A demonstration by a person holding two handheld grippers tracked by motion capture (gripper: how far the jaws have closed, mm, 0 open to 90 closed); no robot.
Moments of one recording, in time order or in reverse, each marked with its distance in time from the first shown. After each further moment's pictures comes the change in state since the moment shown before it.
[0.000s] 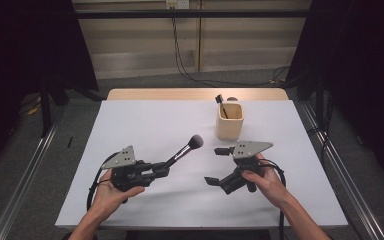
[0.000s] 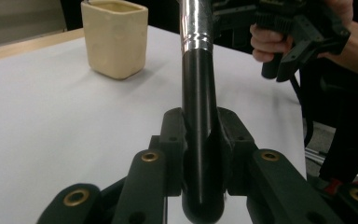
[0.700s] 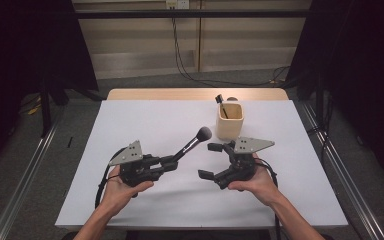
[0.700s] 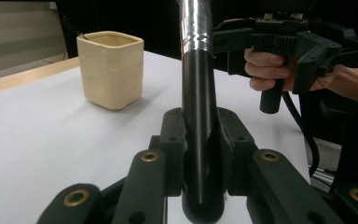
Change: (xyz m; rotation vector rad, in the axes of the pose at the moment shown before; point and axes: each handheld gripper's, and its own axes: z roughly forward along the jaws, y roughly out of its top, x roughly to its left) left arm -0.003 0.016 0.020 -0.067 -0.003 0.030; right arm 0.002 0.010 0.008 -0.195 0.059 0.080
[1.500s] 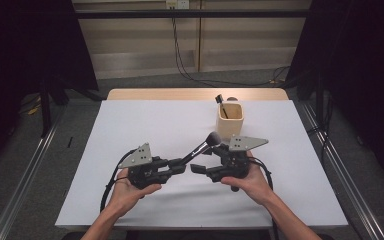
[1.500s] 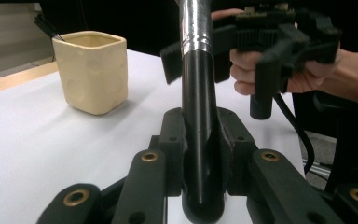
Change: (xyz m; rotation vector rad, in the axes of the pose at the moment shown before) left arm -0.009 -0.003 0.017 0.009 -0.035 0.027; right arm 0.000 0.001 0.013 -0.021 0.033 0.048
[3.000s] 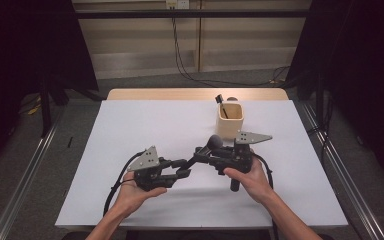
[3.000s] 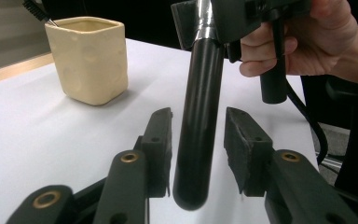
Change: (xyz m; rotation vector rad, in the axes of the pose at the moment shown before) left arm -0.002 -0.008 0.013 0.033 0.017 0.012; right arm -0.011 0.001 -0.005 -0.076 0.053 0.149
